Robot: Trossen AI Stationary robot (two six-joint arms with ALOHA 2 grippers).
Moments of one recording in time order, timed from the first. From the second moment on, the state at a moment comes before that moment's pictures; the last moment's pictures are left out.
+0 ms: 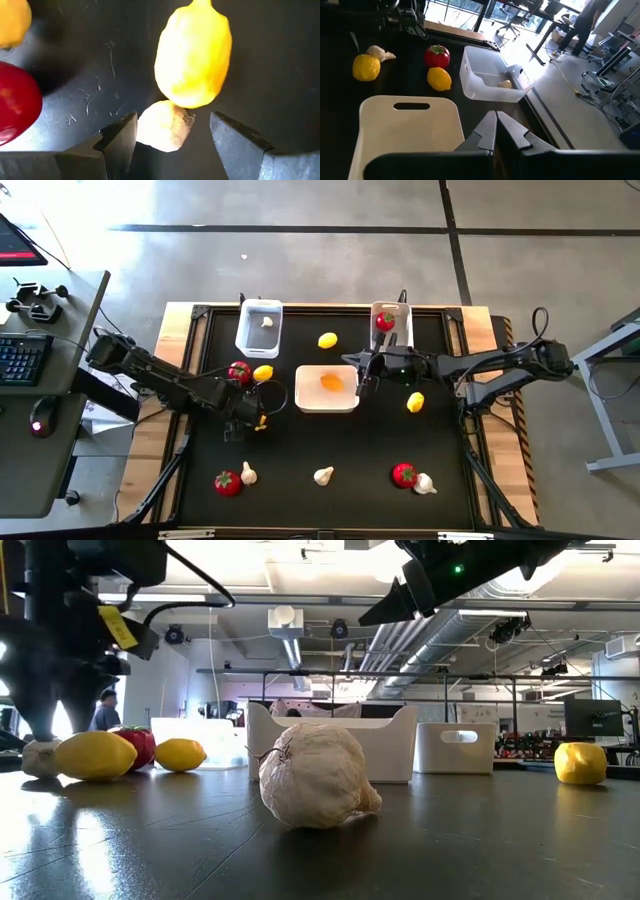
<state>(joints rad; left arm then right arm) -0.28 1.35 0.76 -0.98 -0.11 -0.43 -0.02 1.32 0.79 0.19 0.37 -0.27</state>
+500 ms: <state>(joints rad) -0.26 1.35 0.74 -0.99 -0.08 -0.44 -0.02 1.32 0.80 0.18 0.37 -0.26</state>
